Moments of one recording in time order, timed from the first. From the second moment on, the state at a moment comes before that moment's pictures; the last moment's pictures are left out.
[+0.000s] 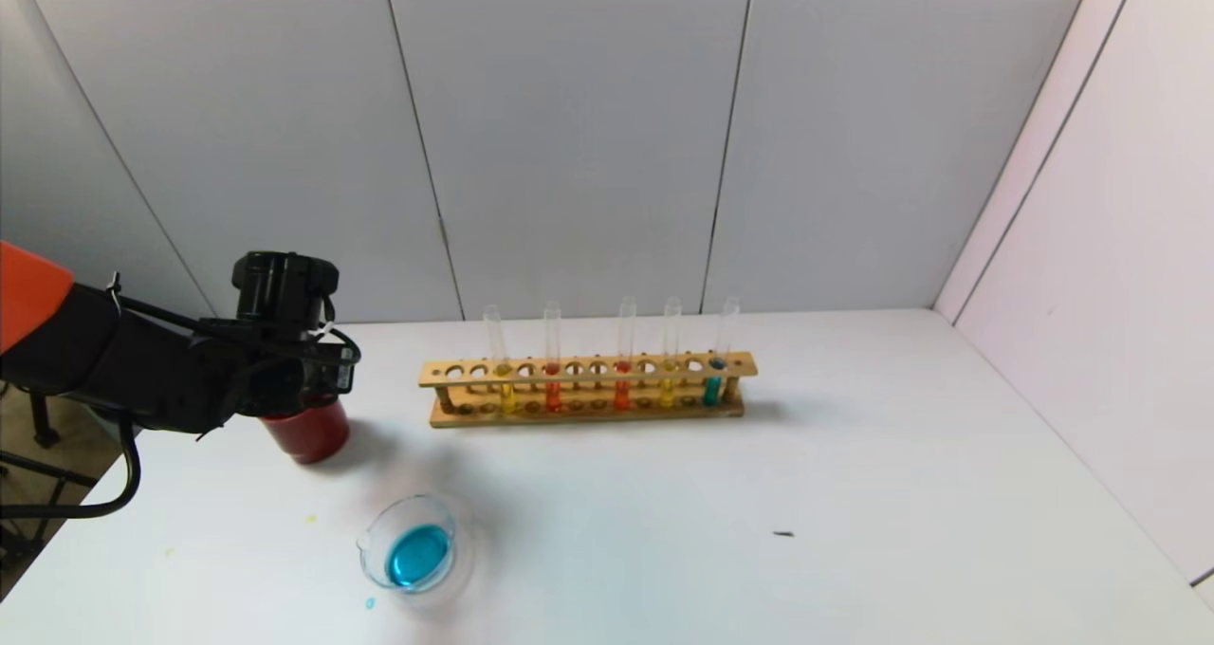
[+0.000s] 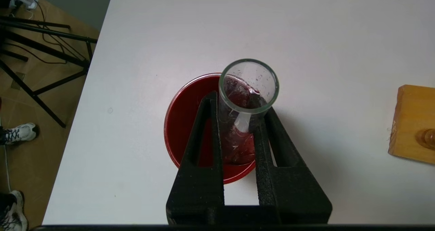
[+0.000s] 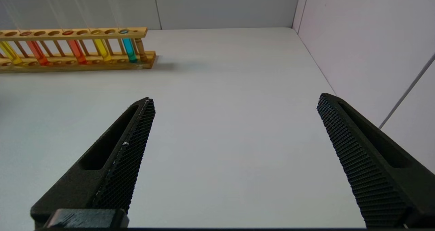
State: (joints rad) left arm -0.11 1.94 -0.95 -0.38 0.48 -0.03; right arm 0.00 0.00 0.00 -0.01 0.00 0.02
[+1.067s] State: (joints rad) left arm -0.14 1.86 -0.98 -0.42 0.49 0.03; right arm 0.00 0.00 0.00 -0.01 0.00 0.02
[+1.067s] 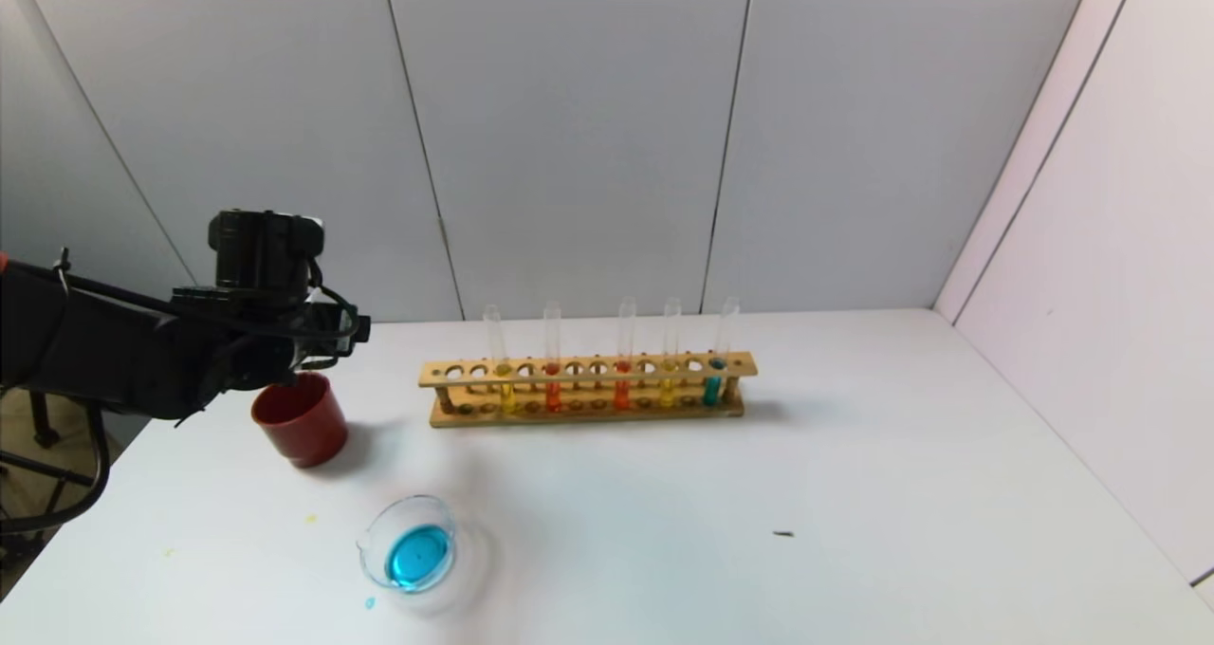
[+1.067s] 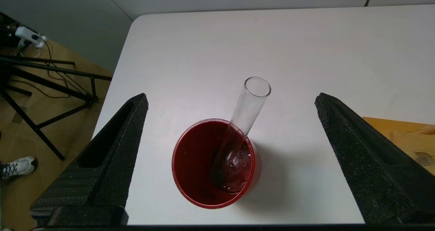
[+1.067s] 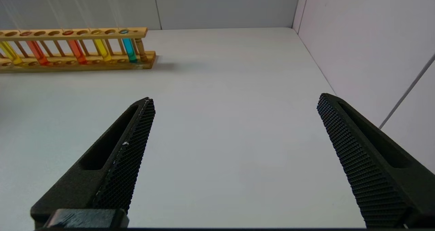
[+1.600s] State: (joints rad) left arm -0.27 1.66 -0.85 -0.43 0.51 -0.01; right arm 0.00 0.00 0.00 -0.01 0.00 0.02
